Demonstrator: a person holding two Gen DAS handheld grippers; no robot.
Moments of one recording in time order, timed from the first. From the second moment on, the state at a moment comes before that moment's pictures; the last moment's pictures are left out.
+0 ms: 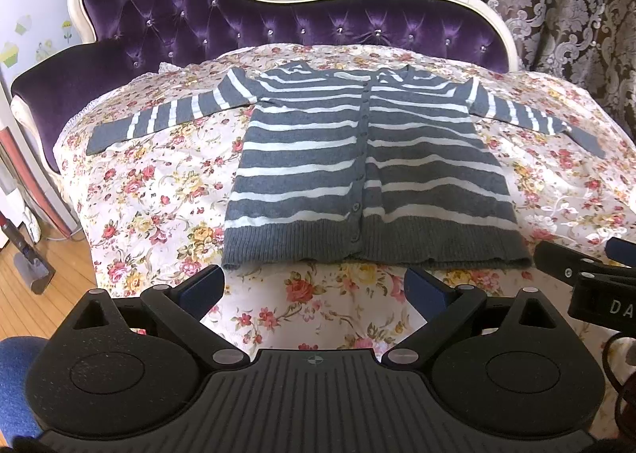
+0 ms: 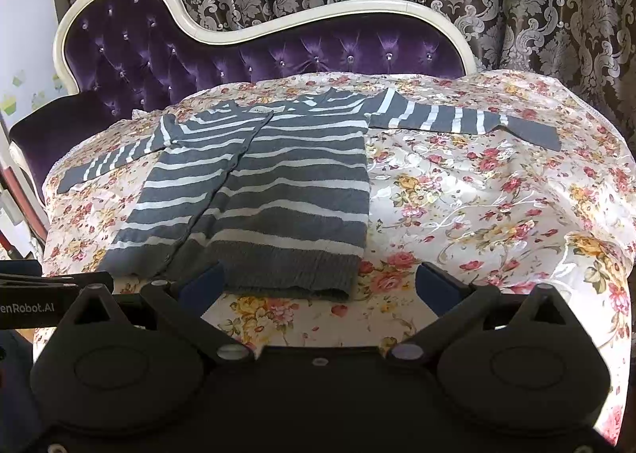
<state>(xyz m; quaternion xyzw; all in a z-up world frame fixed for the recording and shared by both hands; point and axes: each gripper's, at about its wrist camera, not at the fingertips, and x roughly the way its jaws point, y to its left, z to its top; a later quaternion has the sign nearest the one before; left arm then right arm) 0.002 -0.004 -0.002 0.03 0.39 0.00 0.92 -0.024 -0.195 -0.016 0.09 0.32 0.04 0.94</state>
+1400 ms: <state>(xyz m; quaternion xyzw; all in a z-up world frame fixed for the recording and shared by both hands) 0.057 -0.009 0.002 0.05 0.38 -0.04 0.92 0.031 -0.222 -0.014 0.14 0.33 0.07 0.93</state>
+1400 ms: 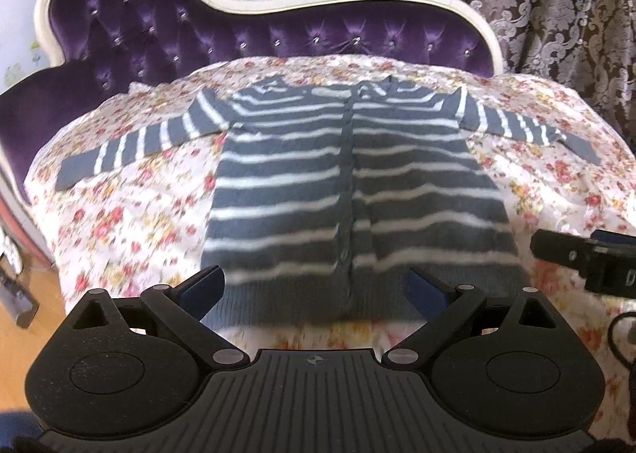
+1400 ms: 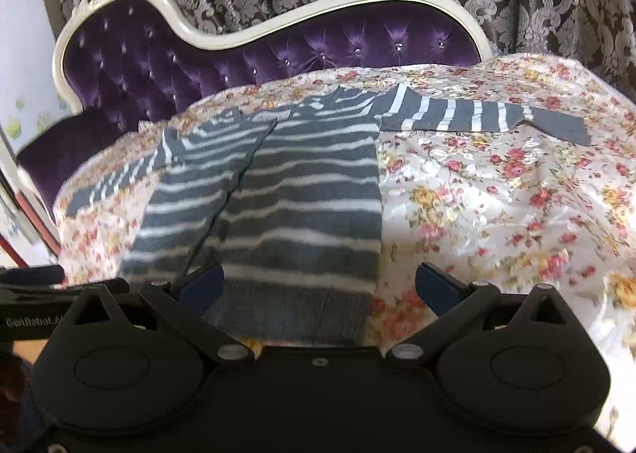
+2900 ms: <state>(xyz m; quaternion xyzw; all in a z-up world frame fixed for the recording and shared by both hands) 0.230 0.001 -0.077 0.03 0.43 -0.10 0.90 0.250 -0.481 -0.089 0.29 0.37 -0.17 0.87</state>
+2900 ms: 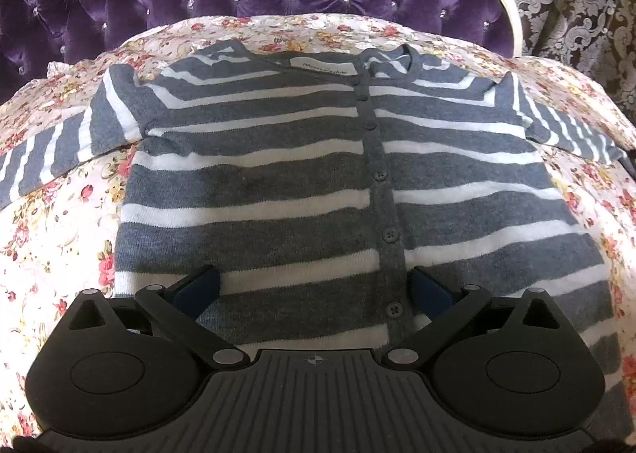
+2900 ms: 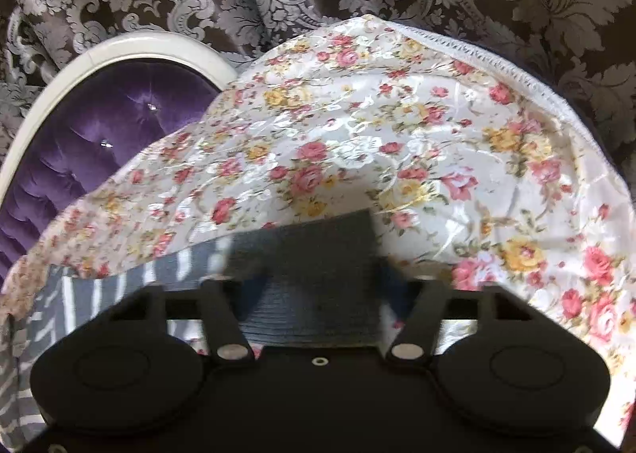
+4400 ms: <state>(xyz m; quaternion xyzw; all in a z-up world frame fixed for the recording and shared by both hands) 0.225 0.041 -0.047 0.00 0.43 -0.08 0.90 0.397 -0.054 0.025 0.13 0.38 0.28 0.87</state>
